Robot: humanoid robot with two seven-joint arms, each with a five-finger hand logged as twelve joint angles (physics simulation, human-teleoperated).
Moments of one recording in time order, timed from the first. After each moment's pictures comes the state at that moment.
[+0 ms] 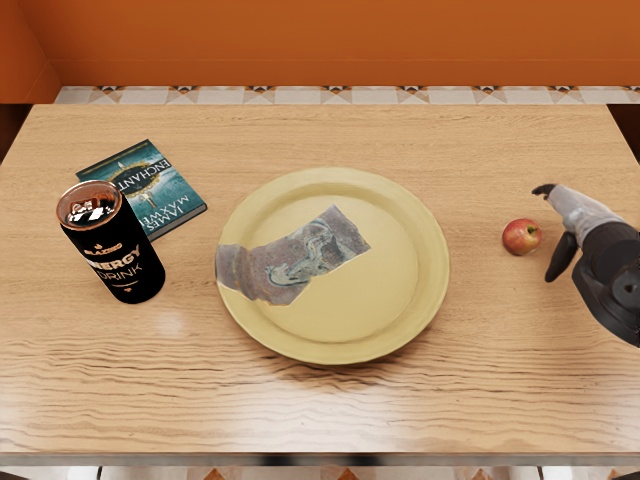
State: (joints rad) left arm -0.11 0.00 -0.12 -0.14 0.23 0.07 0.35; right arm 1.25 -0.77 -0.37 1.55 -0.88 -0.61 -0.61
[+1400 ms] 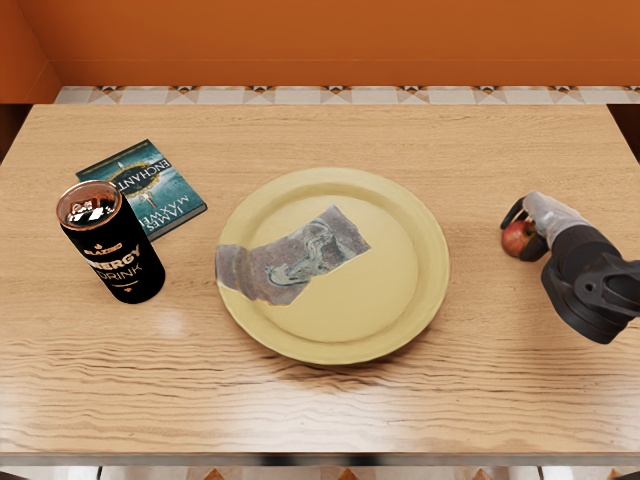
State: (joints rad) left arm -0.12 0.00 -0.12 -0.14 0.23 0.07 0.35; right arm 1.22 -0.66 -0.34 1.46 -0.85 -0.61 -0.61
